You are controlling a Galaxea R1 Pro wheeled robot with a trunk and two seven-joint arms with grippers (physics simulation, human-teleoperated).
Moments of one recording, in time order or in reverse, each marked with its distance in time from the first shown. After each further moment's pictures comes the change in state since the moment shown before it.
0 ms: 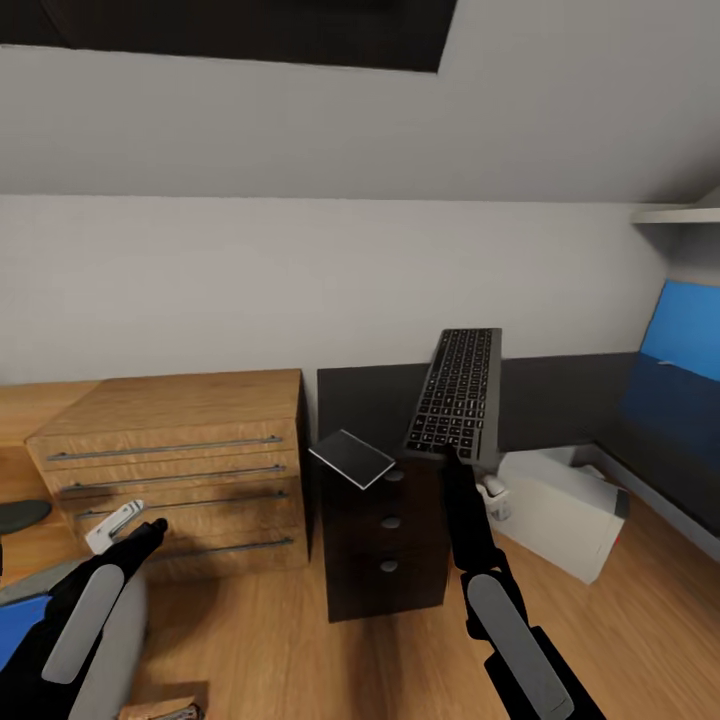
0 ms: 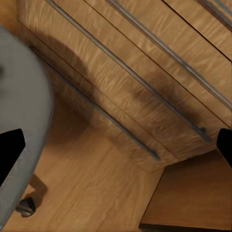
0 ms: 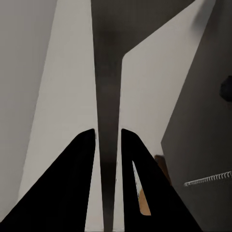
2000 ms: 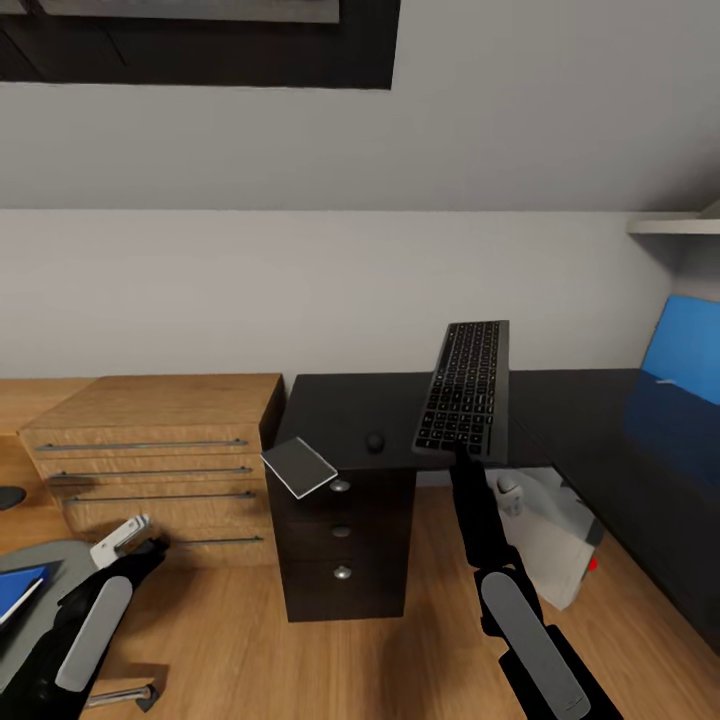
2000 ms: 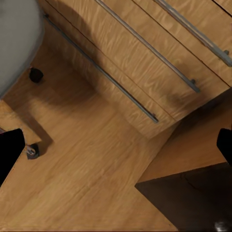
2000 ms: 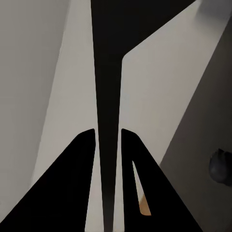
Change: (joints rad) left arm 0.005 -0.015 -0.005 0.075 -0.071 -0.004 -0.003; right arm 0.000 -0.040 -0.020 -0.023 0.005 0.023 0.002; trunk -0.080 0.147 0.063
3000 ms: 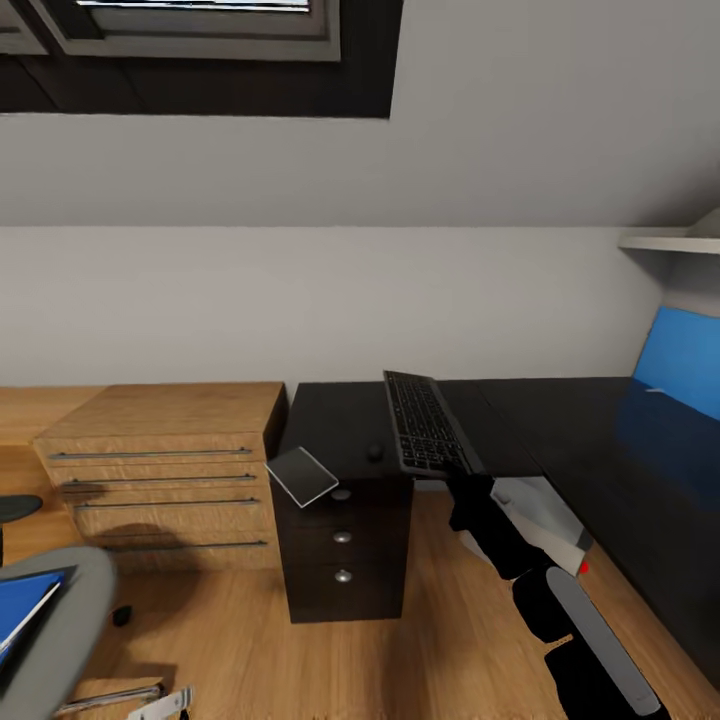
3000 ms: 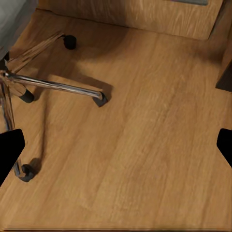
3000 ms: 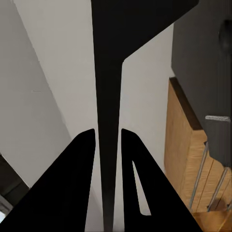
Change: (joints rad) left arm 0.279 -0.060 -0.333 0.405 -0.351 -0.457 -0.088; right arm 0.027 -0.098 -0.109 -0.032 -0.605 0.427 -0.054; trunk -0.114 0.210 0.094
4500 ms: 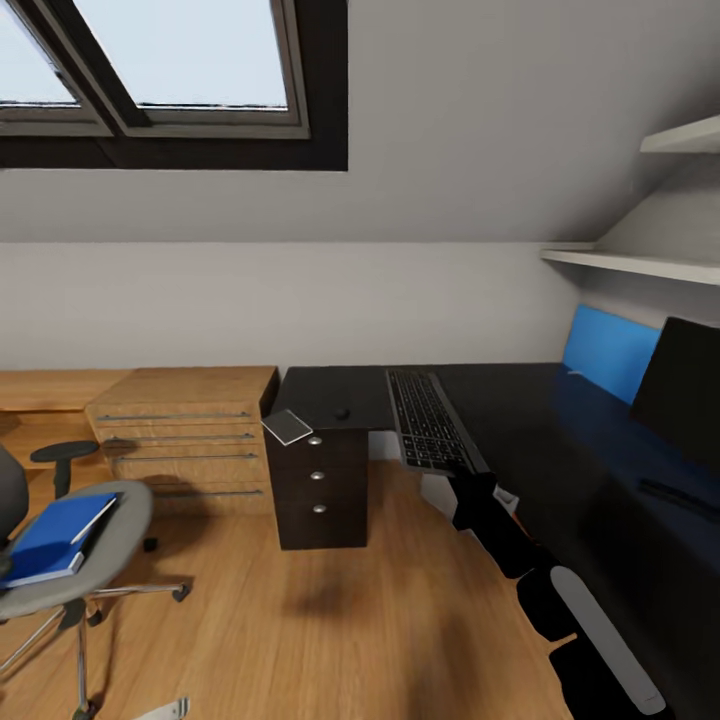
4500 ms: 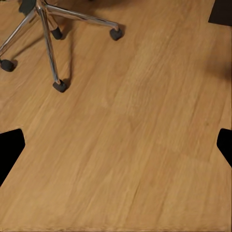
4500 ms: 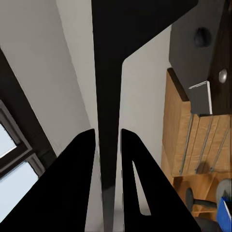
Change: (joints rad) left arm 0.000 -0.004 0.004 0.033 0.002 -0.008 0.003; right arm 0.000 -0.008 -0.016 -0.001 0.009 0.018 -0.002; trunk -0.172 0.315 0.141
